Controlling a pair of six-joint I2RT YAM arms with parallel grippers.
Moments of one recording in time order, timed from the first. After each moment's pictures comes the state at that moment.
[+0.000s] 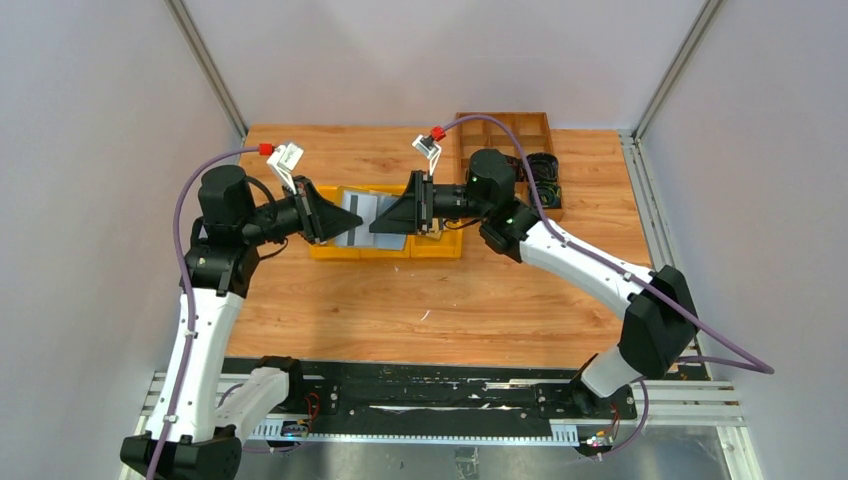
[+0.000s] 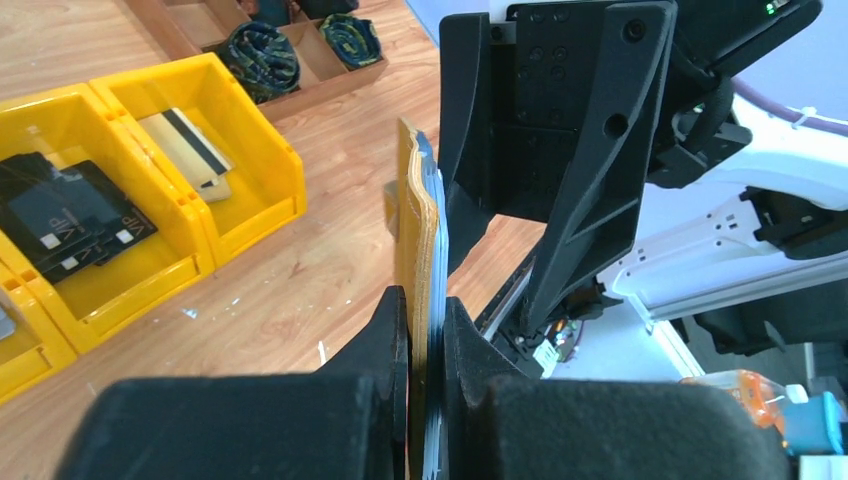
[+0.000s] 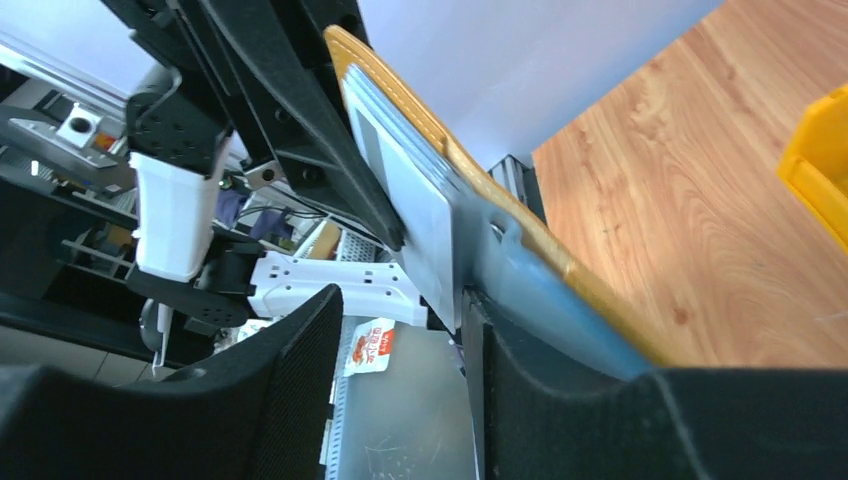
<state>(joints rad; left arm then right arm) -0.08 0.91 1.13 -0.51 0.90 -0.40 0.77 1.52 1.26 0.29 -0.79 0.85</state>
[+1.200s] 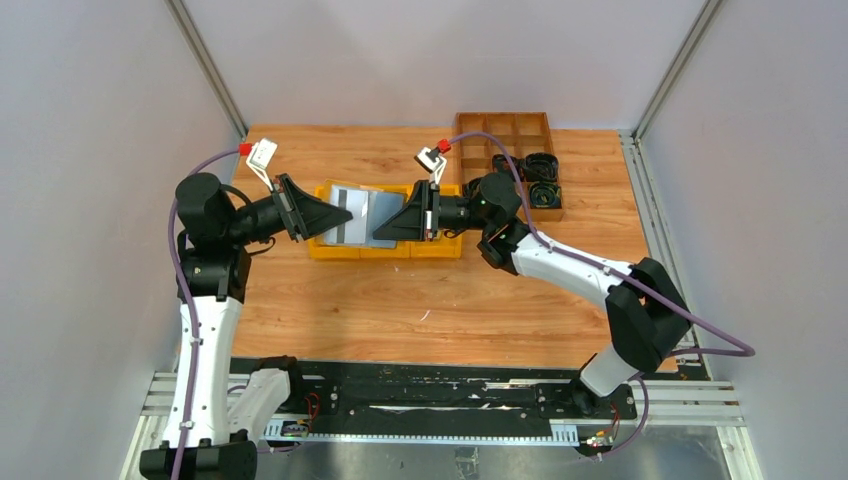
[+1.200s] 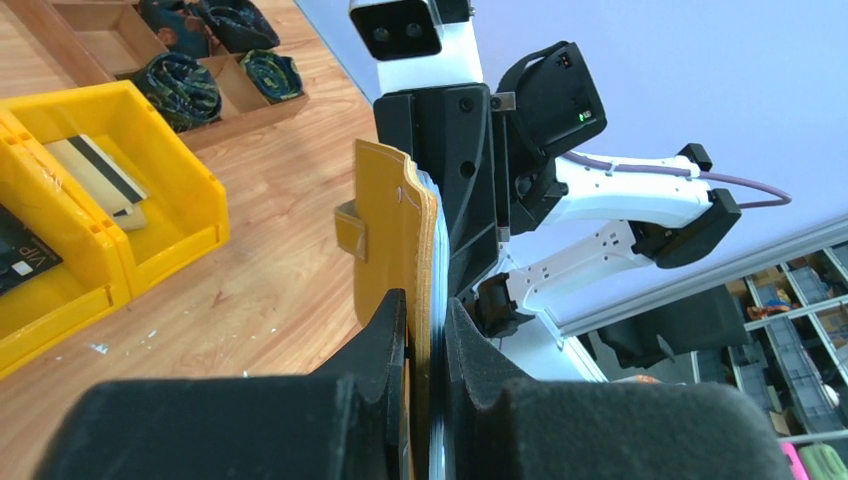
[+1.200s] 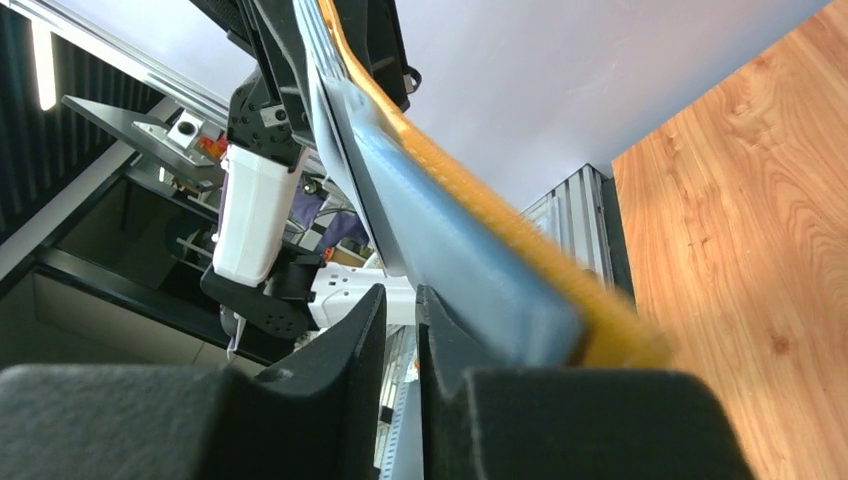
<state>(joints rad) 0.07 0.87 1.05 -0.25 1.14 -0.70 0.76 1.57 1.08 0.78 -0.86 1.17</state>
